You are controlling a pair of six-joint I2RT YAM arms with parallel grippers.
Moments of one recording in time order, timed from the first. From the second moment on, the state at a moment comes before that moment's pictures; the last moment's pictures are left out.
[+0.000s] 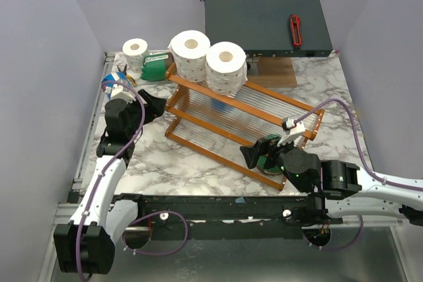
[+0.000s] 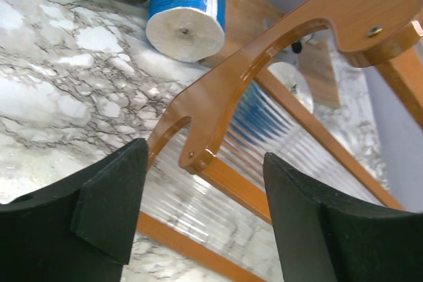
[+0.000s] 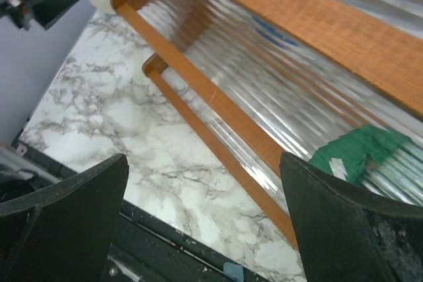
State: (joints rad) left arm -0.05 0.88 0.63 0.00 0.19 -0.65; right arm 1.38 0.74 0.82 -0.46 0.84 0.65
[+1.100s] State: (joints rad) left arm -0.25 1.11 0.65 0.11 0.21 -0.48; right arm 1.38 0.74 0.90 -0.41 0.64 0.53
